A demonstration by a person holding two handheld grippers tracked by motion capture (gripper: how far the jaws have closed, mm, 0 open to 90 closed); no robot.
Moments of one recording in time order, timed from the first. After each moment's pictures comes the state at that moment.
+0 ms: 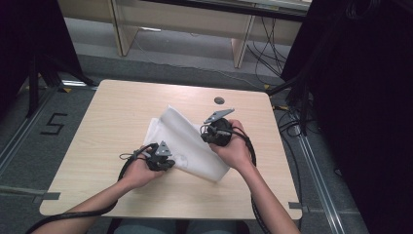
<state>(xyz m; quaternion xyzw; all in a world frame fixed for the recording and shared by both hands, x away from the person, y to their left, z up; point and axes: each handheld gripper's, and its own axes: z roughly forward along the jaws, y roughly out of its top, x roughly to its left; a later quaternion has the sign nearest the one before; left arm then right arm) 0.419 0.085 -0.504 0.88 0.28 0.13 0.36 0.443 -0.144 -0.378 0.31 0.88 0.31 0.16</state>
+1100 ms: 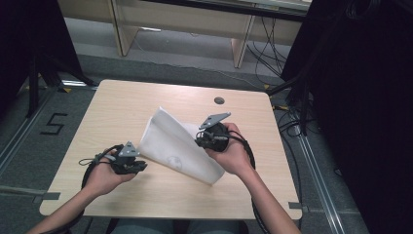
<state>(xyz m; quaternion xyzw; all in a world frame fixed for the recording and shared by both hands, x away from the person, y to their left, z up) 0.381 0.173 -0.477 0.86 0.35 0.13 0.35 0.424 -0.134 -0.372 0.26 0.90 0.33 0.14</state>
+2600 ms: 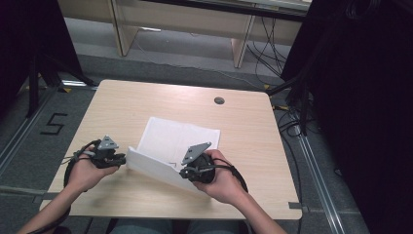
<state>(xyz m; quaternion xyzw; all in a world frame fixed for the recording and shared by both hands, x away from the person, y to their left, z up) 0.393 0.223 -0.480 0.84 0.41 0.16 0.33 0.358 -0.104 -0.400 0.16 0.94 0.30 0.08</state>
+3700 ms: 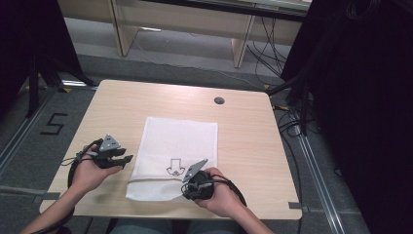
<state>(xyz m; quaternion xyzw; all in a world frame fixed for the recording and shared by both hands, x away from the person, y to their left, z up) 0.395 0.213 -0.484 0.81 0.40 0.20 0.37 0.345 -0.111 -0.460 0.18 0.95 0.25 0.00</state>
